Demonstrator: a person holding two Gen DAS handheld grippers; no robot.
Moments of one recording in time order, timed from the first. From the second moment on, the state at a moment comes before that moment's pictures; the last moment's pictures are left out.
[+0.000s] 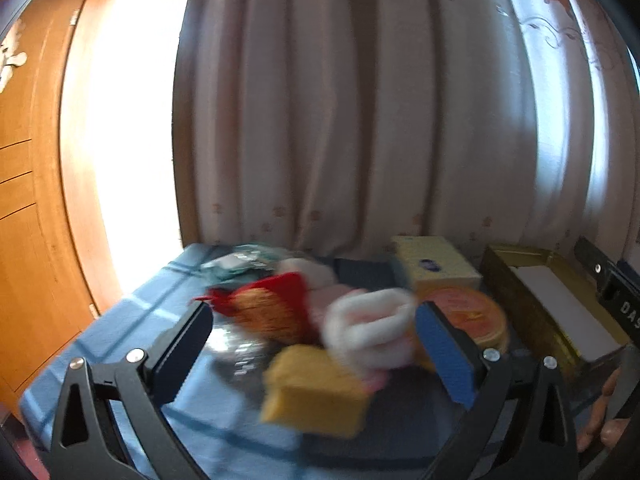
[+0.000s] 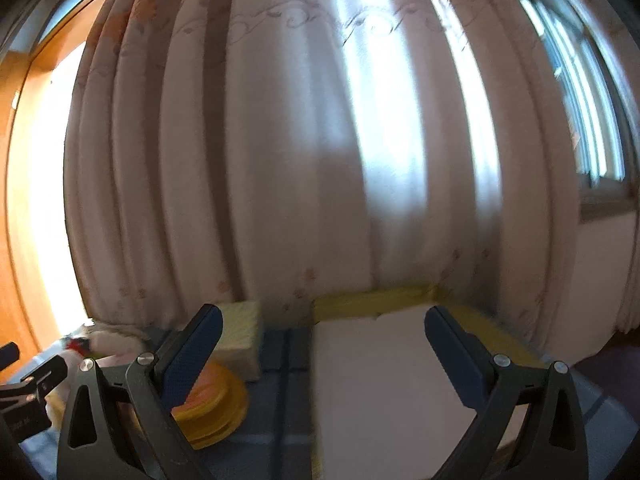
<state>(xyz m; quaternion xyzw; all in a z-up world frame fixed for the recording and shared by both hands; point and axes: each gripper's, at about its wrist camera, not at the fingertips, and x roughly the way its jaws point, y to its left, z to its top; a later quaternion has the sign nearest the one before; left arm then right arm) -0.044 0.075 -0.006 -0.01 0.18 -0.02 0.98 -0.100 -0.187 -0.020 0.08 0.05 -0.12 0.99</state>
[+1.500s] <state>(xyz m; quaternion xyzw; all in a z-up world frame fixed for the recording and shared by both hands) -0.007 0.067 -0.041 0.01 0.34 -0.07 0.94 -0.102 -0.119 -0.018 0.05 0.08 0.04 0.99</state>
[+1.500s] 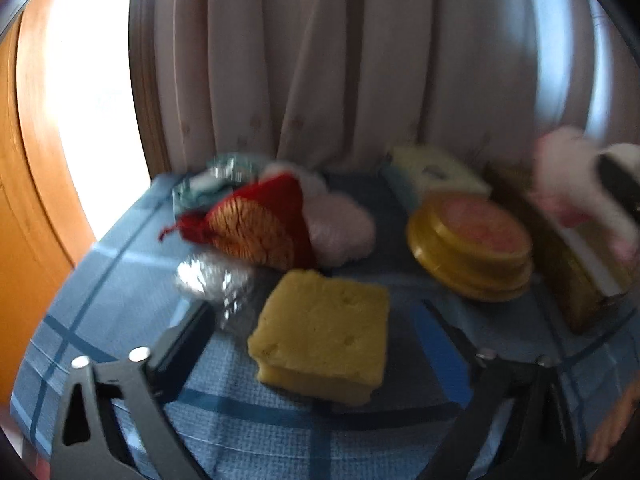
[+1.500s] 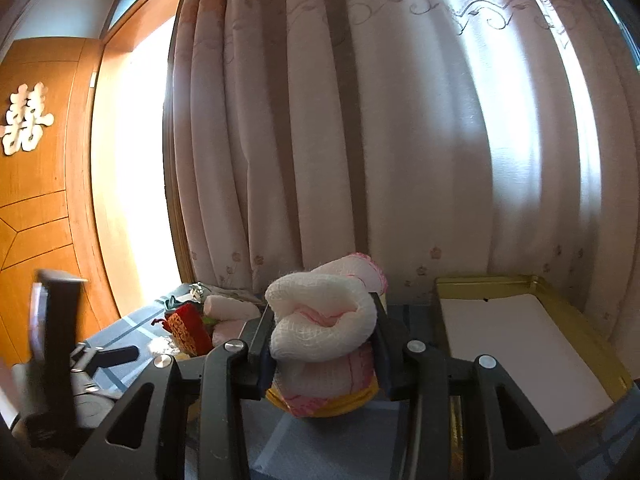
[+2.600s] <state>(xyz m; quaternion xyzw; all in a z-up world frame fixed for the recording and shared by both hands) -0.025 -0.099 0.038 -0.04 0.22 -0.24 0.94 -0.110 -0.300 -0.009 0.06 0.10 -0.13 0.98</state>
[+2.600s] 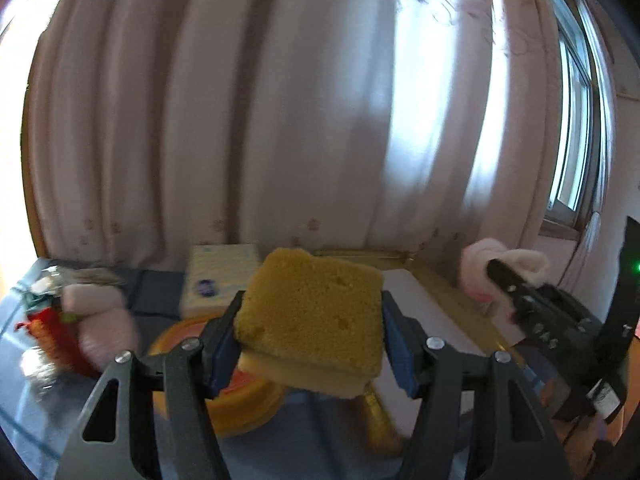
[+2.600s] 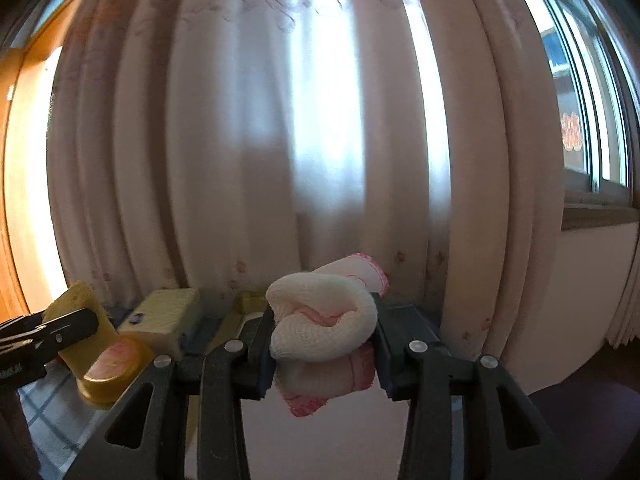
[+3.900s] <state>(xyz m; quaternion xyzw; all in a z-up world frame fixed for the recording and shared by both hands) -0.013 -0.152 -0.003 0.04 0.14 -0.11 0.98 -0.115 -0.295 -0.018 0.10 0.01 -0.19 0.98</state>
